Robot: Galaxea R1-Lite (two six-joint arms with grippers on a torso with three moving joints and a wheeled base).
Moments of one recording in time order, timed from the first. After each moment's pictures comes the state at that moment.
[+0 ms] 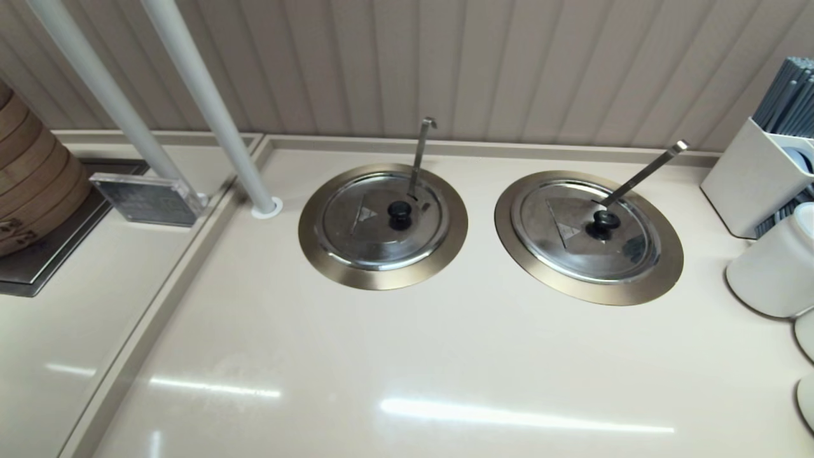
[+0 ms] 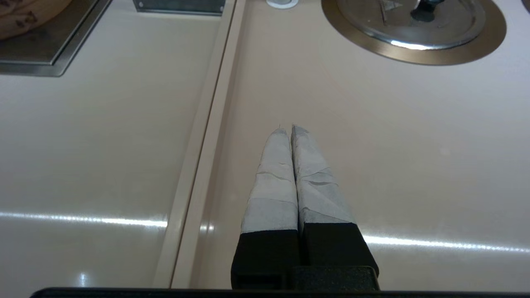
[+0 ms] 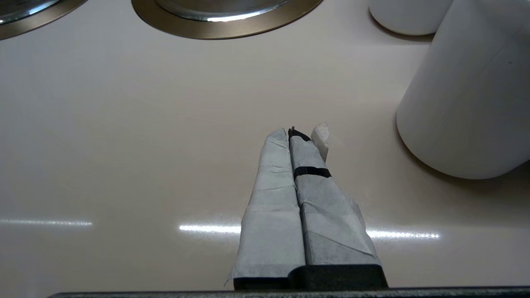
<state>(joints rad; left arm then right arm) 0.00 0.12 -0.19 -0.01 -0.04 0.01 0.00 0.00 0.00 -0.02 -0.02 0.04</state>
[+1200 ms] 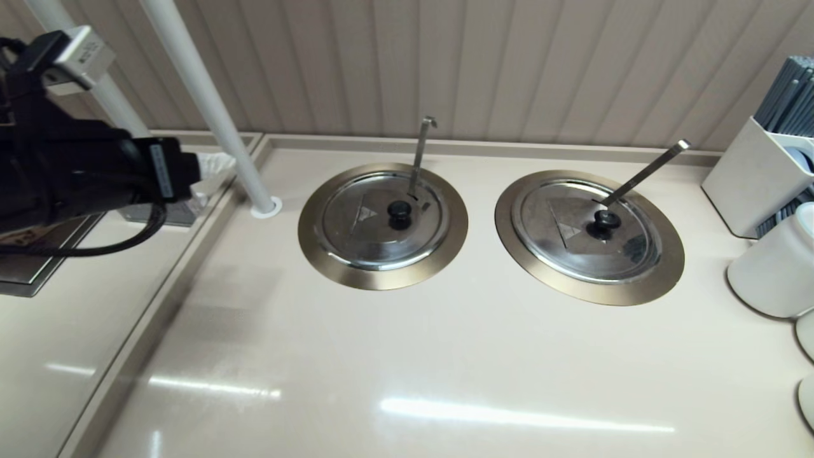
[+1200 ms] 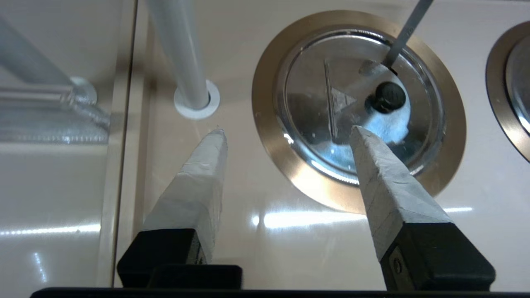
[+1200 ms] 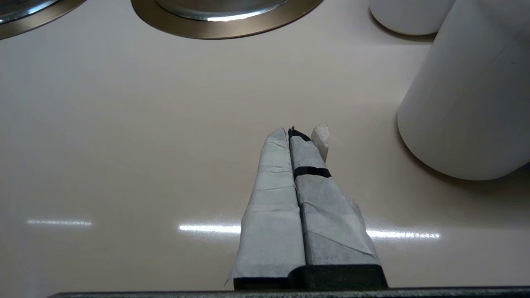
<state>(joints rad) -0.25 1.40 -1.20 -0.02 0.02 -0.07 0.00 0.00 0.00 -0.02 -0.02 0.04</state>
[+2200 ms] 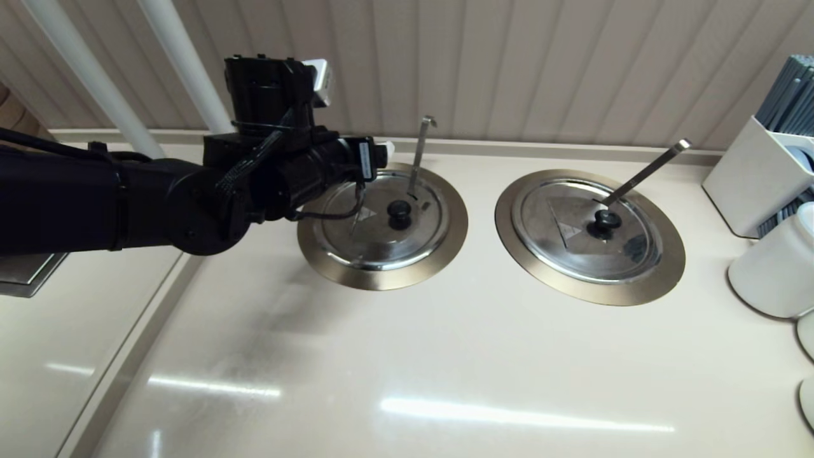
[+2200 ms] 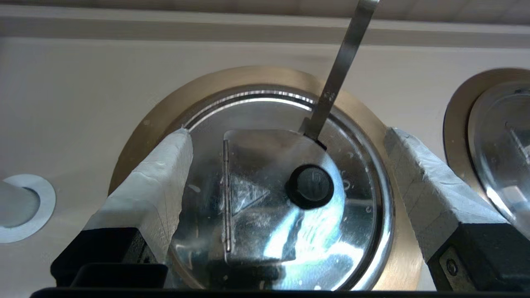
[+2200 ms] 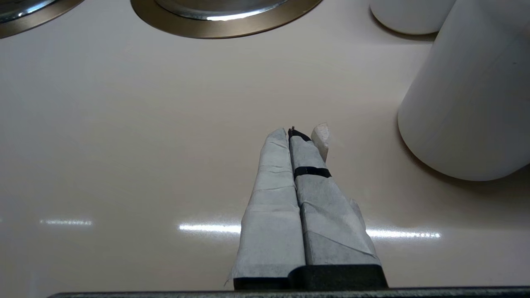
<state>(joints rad) -0.54 1.88 -1.48 -0.34 0.26 -0.09 0.00 0.00 0.00 -0.02 -0.02 0.04</state>
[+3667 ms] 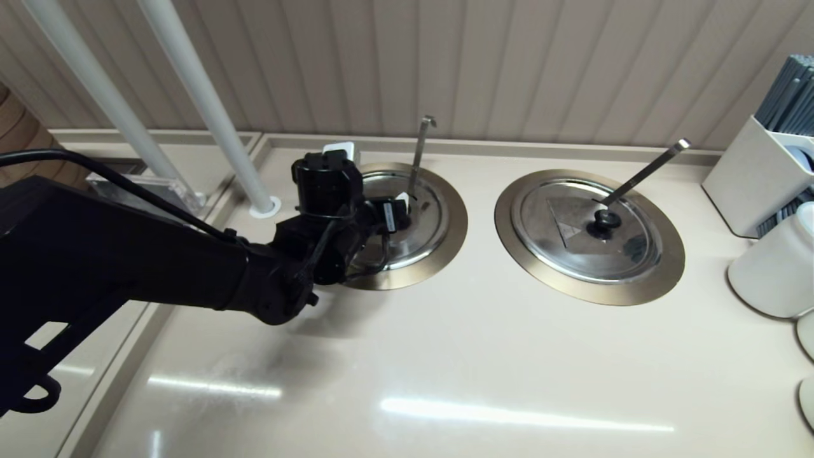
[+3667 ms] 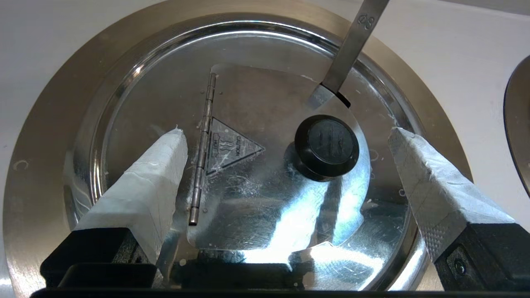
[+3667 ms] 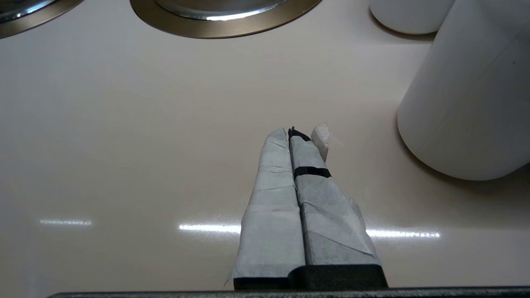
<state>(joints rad) -0.58 2.04 -1.29 -0.70 0.39 -0.18 0.00 0.00 0.00 -0.02 -0.02 0.04</state>
